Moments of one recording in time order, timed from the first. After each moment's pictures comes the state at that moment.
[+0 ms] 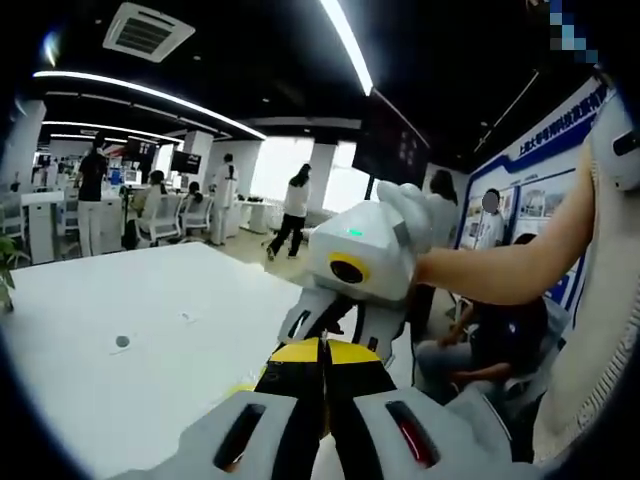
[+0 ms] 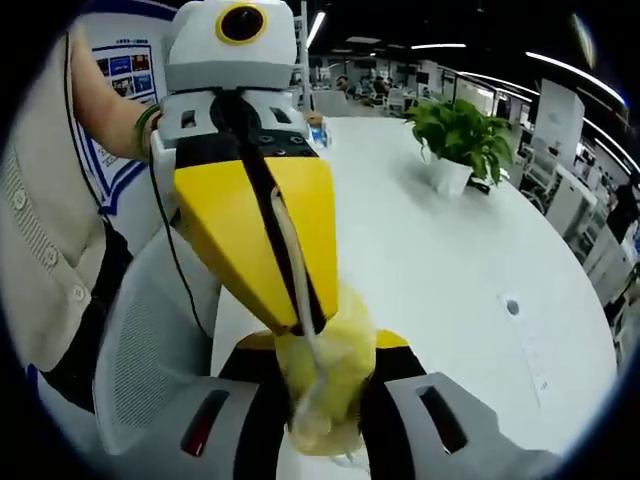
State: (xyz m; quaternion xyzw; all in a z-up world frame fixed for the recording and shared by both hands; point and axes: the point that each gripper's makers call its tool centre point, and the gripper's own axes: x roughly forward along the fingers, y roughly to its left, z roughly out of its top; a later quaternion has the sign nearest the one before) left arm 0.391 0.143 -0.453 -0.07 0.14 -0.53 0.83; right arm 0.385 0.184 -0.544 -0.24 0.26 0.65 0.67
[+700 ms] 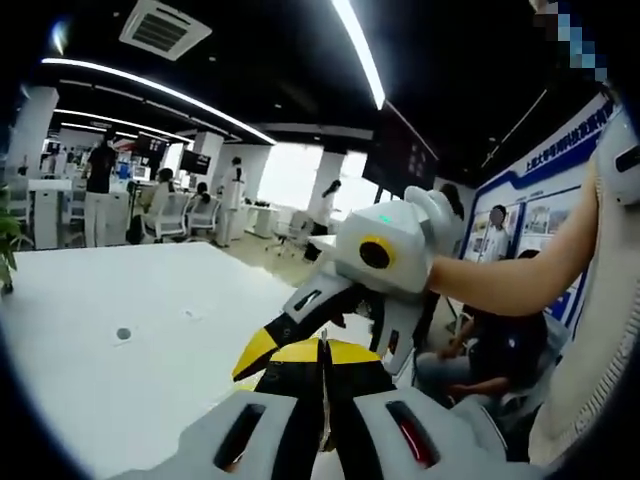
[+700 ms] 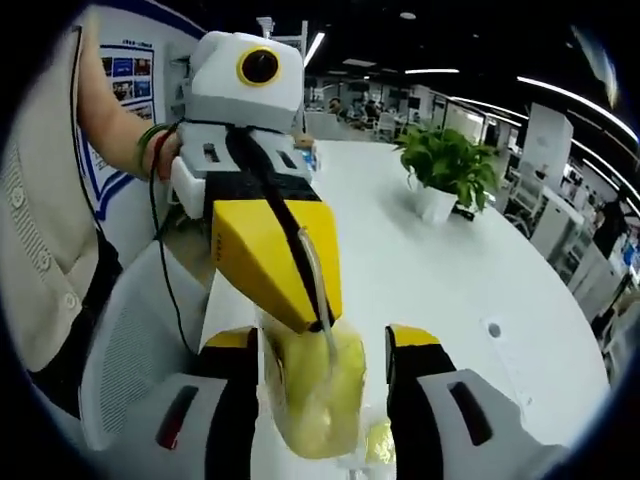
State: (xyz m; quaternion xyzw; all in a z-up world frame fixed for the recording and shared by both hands) left arm 0.399 0.156 -0.456 -0.10 0.14 -0.52 0.84; right arm 0.394 0.191 -0.520 -0.22 0.21 0.64 0.71
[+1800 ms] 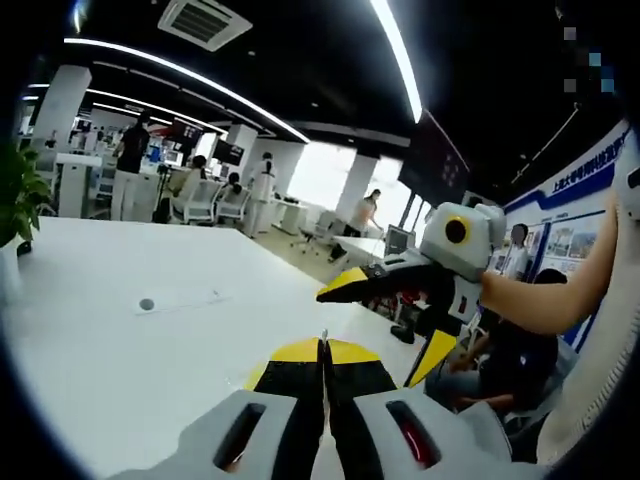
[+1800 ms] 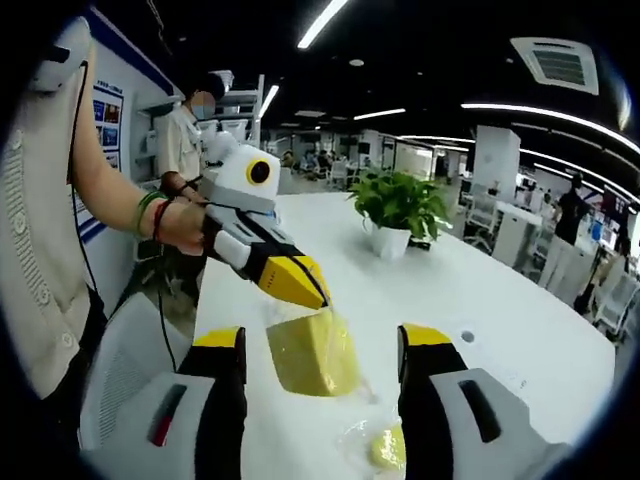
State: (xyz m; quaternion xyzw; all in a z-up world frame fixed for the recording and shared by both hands) left arm 0.412 0.187 -0.485 -0.14 0.16 -0.46 0.86; right arm 0.390 0.164 -0.487 -0.12 0.13 0.57 0.80
